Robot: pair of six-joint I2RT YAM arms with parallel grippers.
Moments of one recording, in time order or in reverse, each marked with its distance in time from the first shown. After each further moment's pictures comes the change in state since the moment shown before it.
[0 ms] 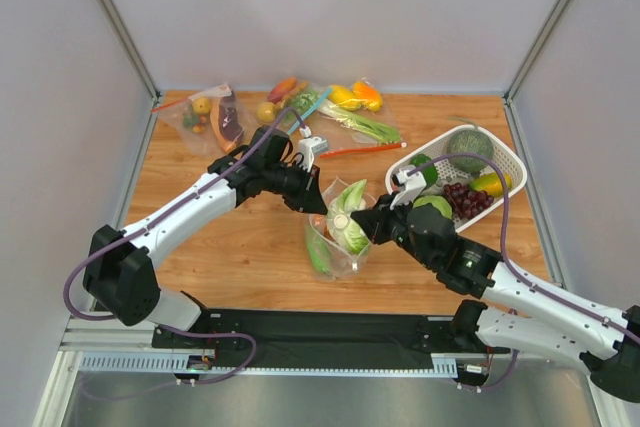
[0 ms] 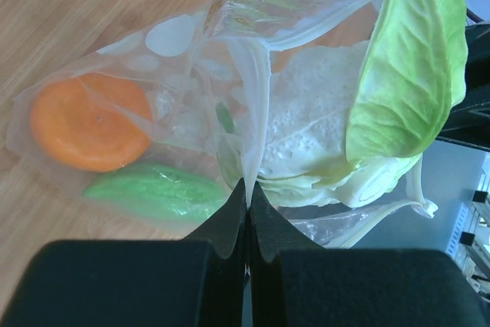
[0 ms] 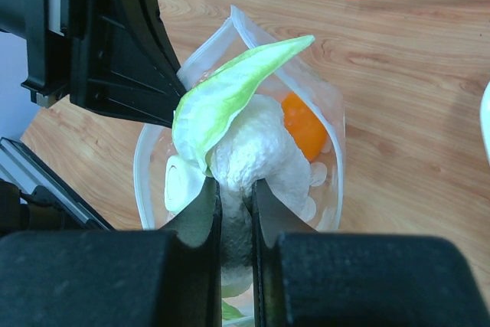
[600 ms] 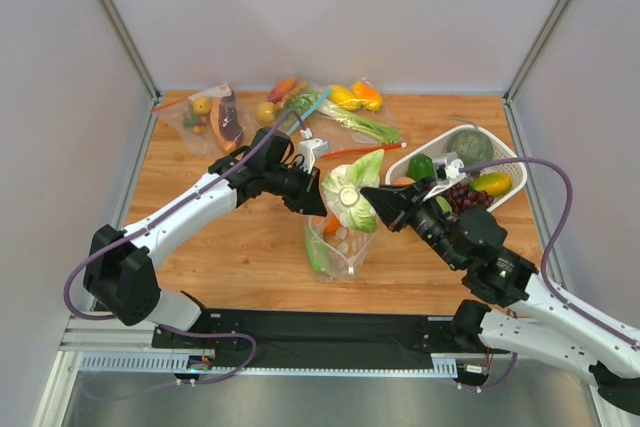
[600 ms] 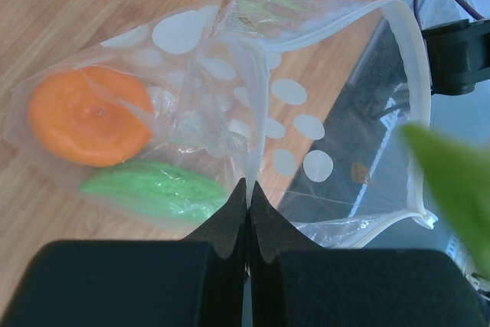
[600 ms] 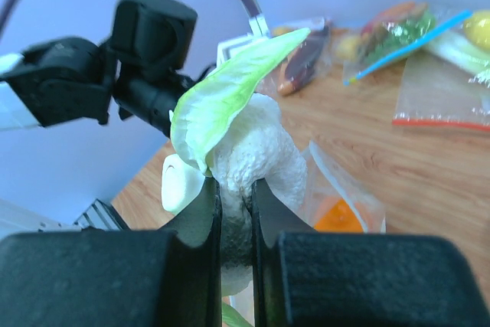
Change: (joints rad) left arm -0.004 0.001 0.000 -0.016 -0.017 0.004; right arm 0.000 -0.129 0.066 0.153 -0.039 -0.068
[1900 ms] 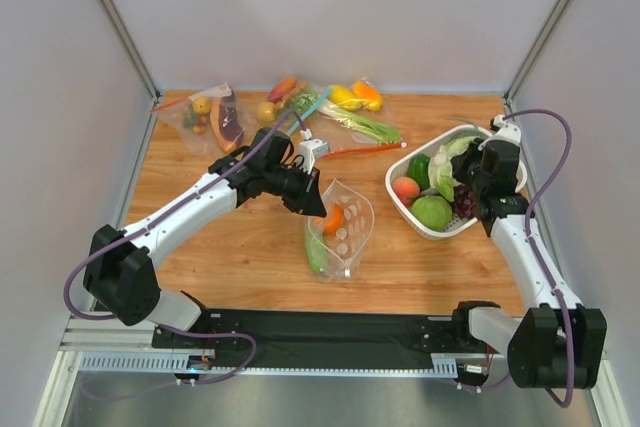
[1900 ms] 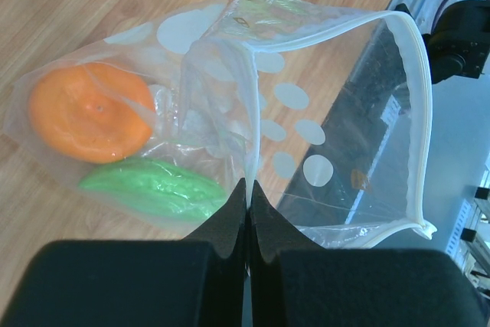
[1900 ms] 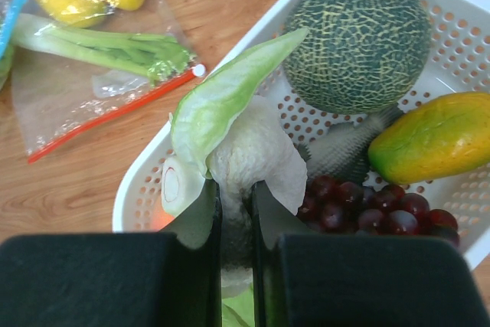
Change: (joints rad) left arm -0.001 0.000 0.000 -0.011 0.000 0.005; right arm -0.979 0.390 0.059 -0.143 -0.228 -0.108
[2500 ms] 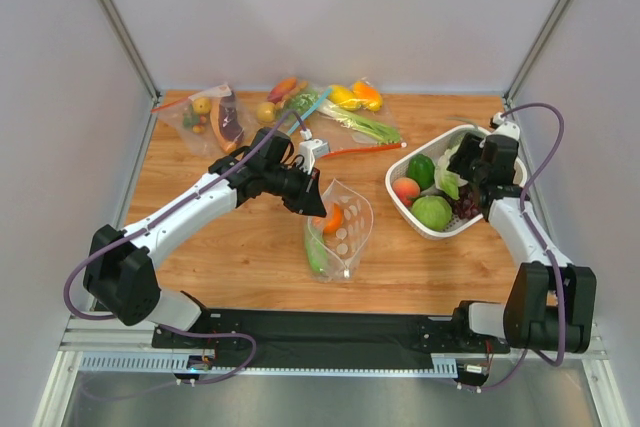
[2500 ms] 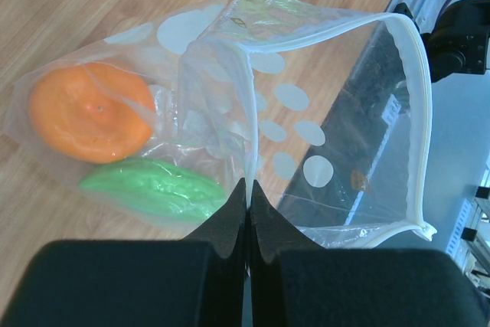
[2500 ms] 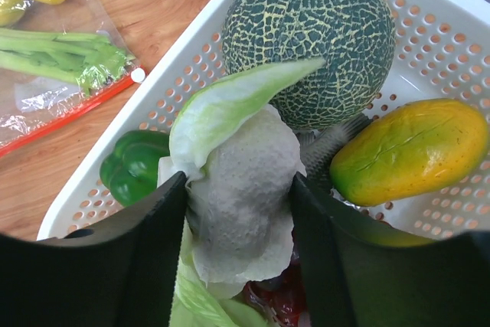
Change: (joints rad) left arm 0.000 0.000 0.000 -0.001 0.000 0.003; right arm -0.082 0.206 0.016 0.103 -0.001 -0.049
